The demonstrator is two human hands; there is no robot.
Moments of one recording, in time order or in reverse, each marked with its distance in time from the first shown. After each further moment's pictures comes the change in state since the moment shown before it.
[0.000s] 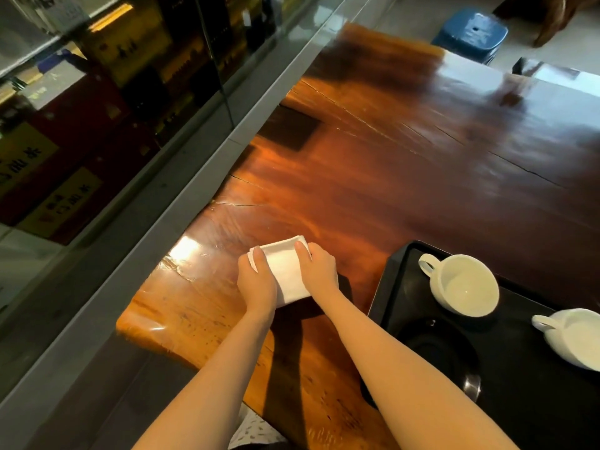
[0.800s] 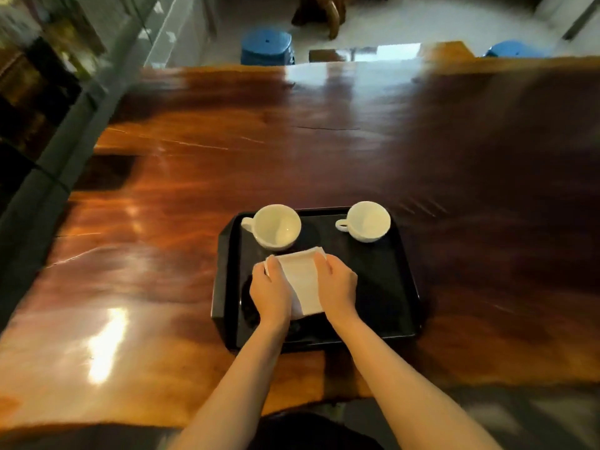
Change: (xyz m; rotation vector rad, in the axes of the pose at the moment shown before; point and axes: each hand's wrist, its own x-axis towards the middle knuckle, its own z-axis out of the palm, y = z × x) left_hand -0.258 -0.014 0.137 0.177 -0.390 0.321; right_hand -0.185 0.160 -0.201 0.395 0.672 0.168
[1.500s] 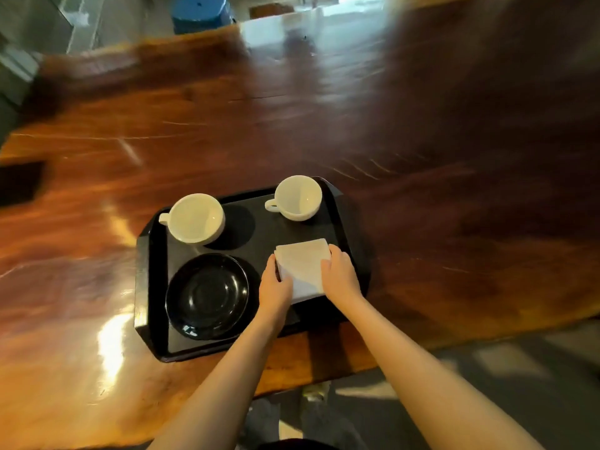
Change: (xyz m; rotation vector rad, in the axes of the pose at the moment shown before) left_hand -0.047 -0.038 0.117 0.124 -0.498 -0.207; right_hand 0.050 0.097 -0.110 -0.361 -0.164 0.252
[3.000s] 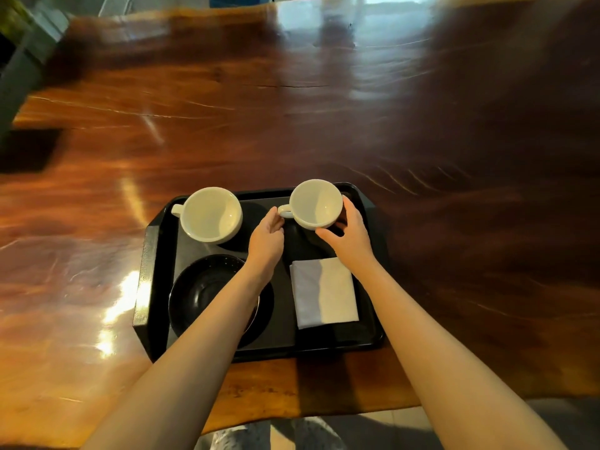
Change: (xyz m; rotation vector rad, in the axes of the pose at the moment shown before) left_hand 0.075 0.066 -0.031 -0.113 0.070 0.137; right_hand 0.075 -0.049 -0.009 0.317 -0.039 -0.292
